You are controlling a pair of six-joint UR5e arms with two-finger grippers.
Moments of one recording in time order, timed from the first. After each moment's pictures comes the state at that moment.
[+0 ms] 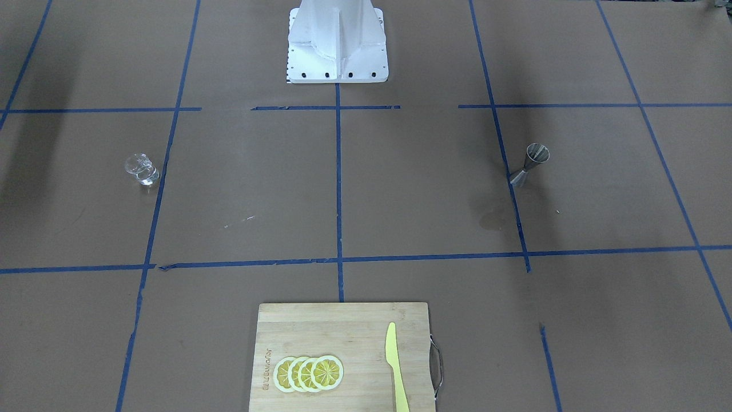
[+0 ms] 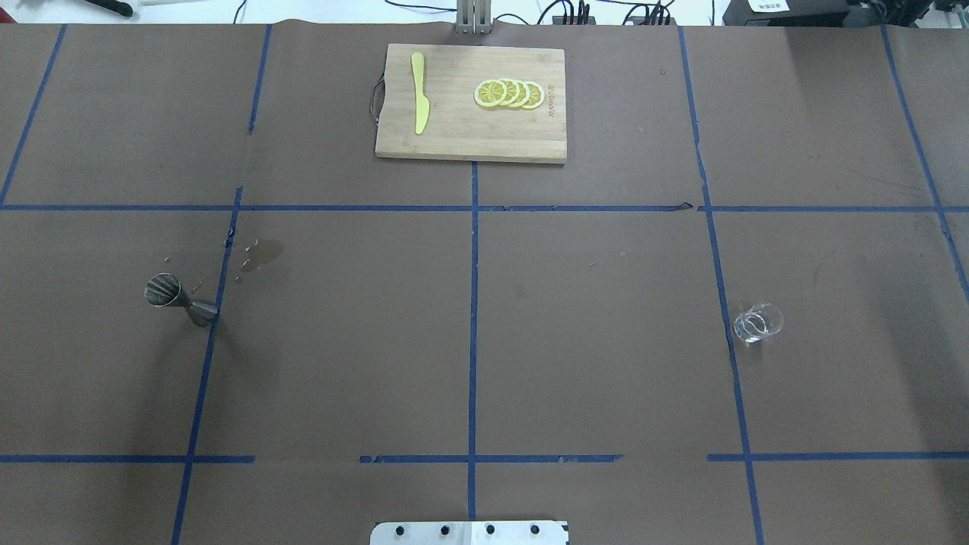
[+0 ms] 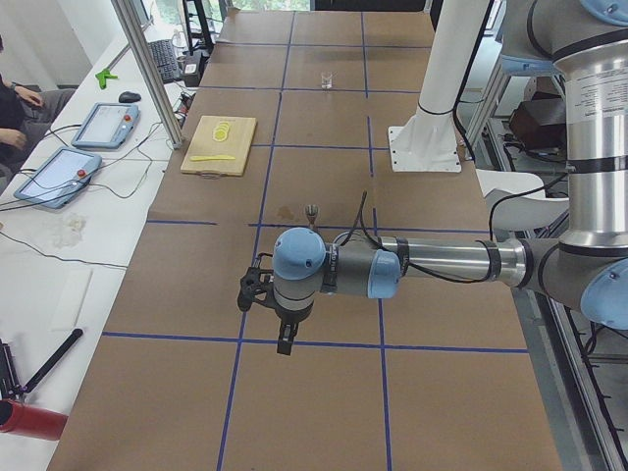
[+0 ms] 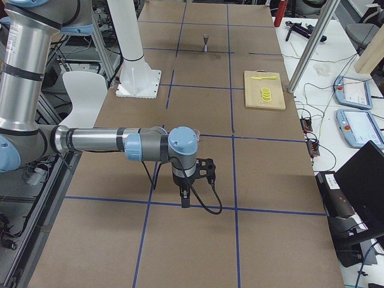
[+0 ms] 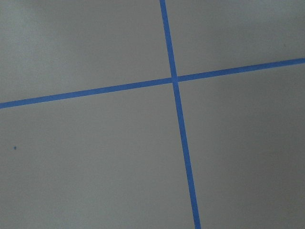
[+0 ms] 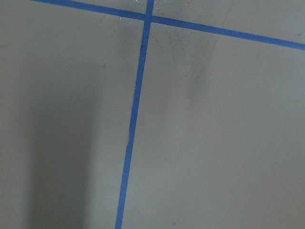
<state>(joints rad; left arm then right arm) -1.64 -1.41 -1.77 -1.64 -2.36 0.12 1.56 -1.87 1.91 -1.60 2.23 -0.11</state>
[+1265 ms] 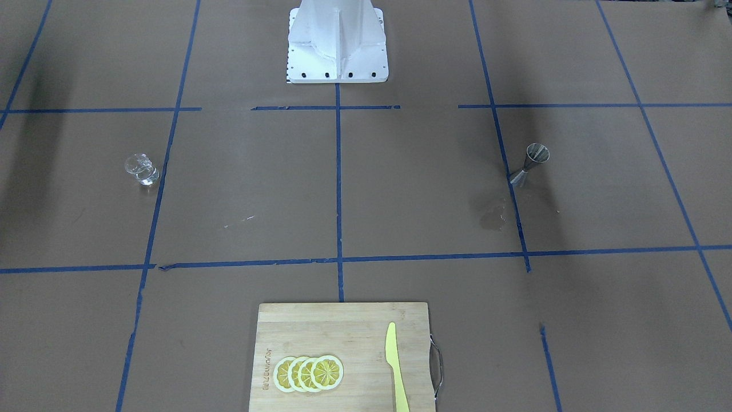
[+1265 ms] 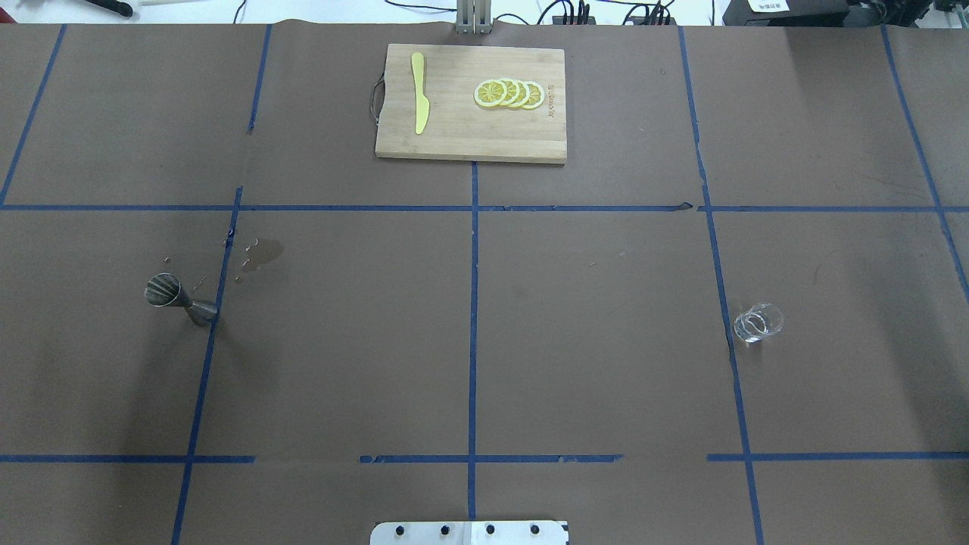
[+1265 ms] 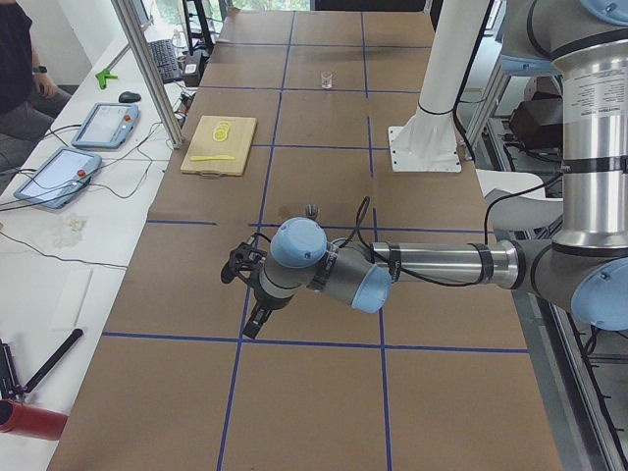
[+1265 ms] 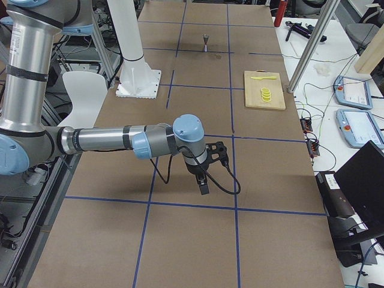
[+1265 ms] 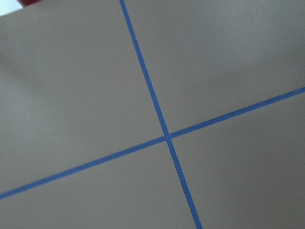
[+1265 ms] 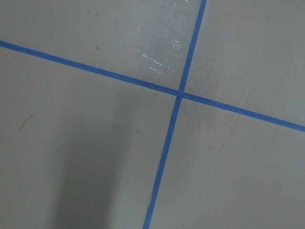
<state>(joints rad) -1.63 -1.45 -1.69 -2.06 -2.35 0.11 1.56 -1.81 1.91 -1.42 2.28 -0.08</state>
